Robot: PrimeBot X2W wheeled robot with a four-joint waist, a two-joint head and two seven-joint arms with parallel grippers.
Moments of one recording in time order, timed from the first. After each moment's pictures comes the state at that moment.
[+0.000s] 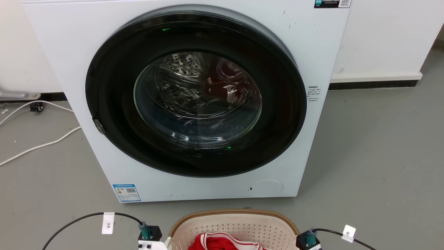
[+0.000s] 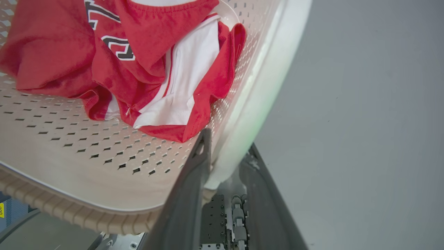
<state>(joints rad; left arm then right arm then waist) -0.44 0.17 -0.87 1.21 -0.92 -0.13 0.30 -0.44 -0.08 1.08 1.23 0.75 0.13 0.27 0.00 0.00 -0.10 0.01</state>
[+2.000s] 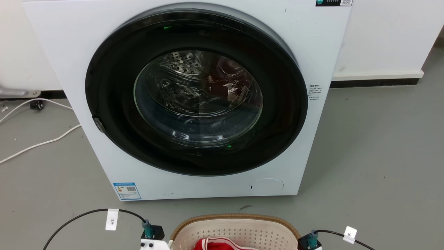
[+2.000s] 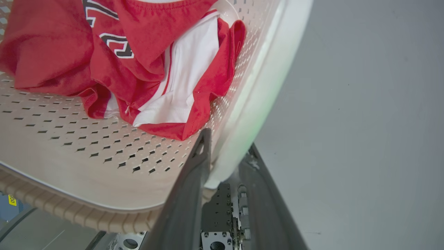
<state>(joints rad) -0.47 0.19 -1.05 1.18 -1.08 -0.13 0.36 -0.46 -0.10 1.25 1.24 0.95 0.13 0.29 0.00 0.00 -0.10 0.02</state>
